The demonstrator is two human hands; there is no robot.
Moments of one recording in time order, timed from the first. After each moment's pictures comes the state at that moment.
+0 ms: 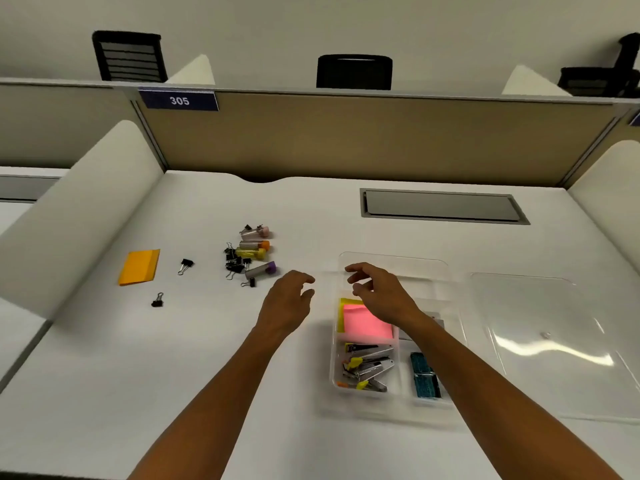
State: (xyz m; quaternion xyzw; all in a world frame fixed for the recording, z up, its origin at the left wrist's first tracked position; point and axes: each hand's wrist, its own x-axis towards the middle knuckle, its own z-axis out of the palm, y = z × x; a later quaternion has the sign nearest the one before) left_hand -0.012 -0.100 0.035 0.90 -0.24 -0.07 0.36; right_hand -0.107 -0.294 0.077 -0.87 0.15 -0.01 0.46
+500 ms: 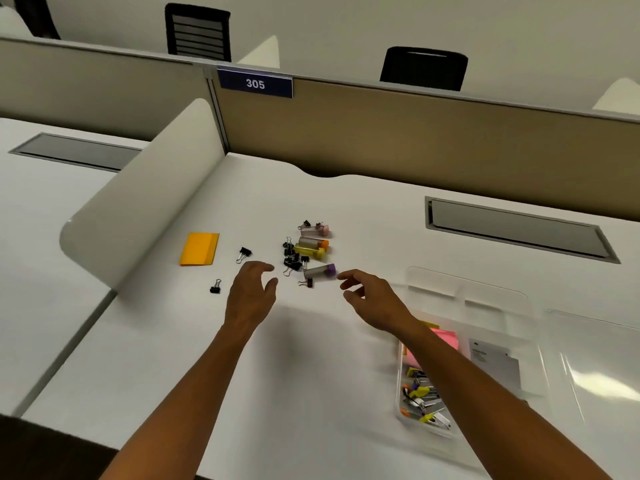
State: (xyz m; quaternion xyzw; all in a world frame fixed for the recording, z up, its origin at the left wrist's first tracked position) left_hand 0.067 0.051 0.025 0.91 -0.07 0.02 0.40; right_hand -0.019 -0.189 0.064 -0.89 0.08 0.07 0.44
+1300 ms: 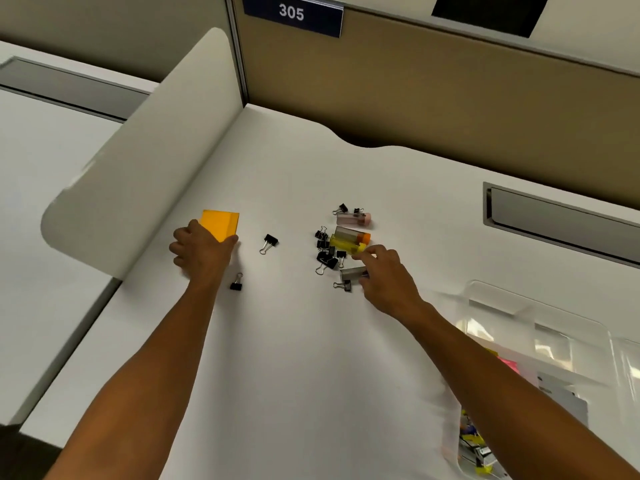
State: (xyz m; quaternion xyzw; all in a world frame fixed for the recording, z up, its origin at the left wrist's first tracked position) left_hand 0.220 0.149 -0.022 0.94 0.24 -0.02 0.24; right_hand 0.095 -0.159 0.001 -0.98 0.04 0.09 0.15
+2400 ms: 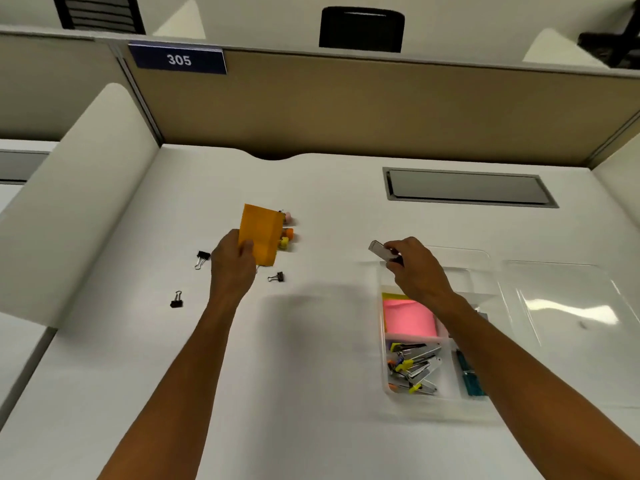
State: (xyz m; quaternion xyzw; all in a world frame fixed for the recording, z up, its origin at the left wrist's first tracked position) left_hand 0.100 0.008 0.081 0.88 -0.06 -0.02 0.46; right_hand -0.039 -0.286 0.054 -0.94 0.22 -0.03 0.24
